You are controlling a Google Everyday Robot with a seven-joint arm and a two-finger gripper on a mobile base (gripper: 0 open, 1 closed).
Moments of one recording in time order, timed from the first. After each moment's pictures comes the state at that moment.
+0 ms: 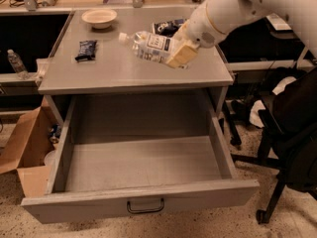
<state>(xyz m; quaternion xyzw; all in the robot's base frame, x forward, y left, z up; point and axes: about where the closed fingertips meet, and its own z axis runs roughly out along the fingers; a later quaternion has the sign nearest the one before) 0.648 -0.069 0.932 -0.61 0.70 0.09 0.36</state>
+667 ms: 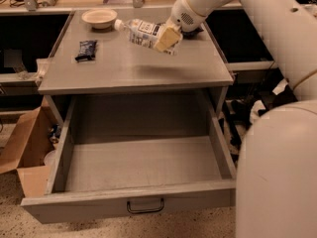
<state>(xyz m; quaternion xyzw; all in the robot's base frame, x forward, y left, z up) 0.732 -0.043 0.928 -0.56 0.75 0.11 0.33</state>
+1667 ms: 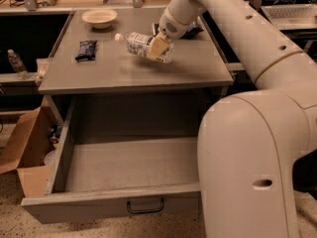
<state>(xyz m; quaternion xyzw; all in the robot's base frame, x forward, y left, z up) 0.772 -0.022 0.877 -0.53 0.80 0.09 0.27</state>
